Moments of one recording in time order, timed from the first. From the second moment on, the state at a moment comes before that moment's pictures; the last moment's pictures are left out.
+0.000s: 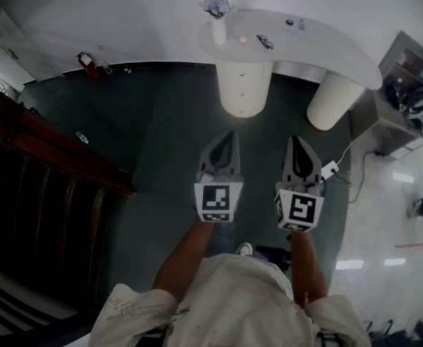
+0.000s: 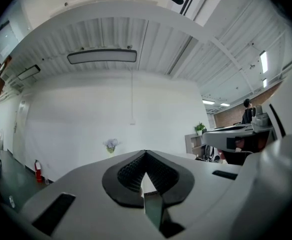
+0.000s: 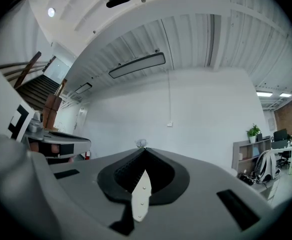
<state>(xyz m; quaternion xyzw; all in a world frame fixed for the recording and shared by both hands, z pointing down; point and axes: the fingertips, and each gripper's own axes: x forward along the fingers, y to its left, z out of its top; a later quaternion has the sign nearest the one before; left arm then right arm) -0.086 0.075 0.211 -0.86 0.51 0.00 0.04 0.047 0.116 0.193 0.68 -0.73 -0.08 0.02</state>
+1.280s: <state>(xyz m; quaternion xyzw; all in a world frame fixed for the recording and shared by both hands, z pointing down) 0.002 -0.245 0.241 -0.88 0.48 0.00 0.03 0.124 -0.205 0.226 0.71 -0.70 -0.06 0.04</state>
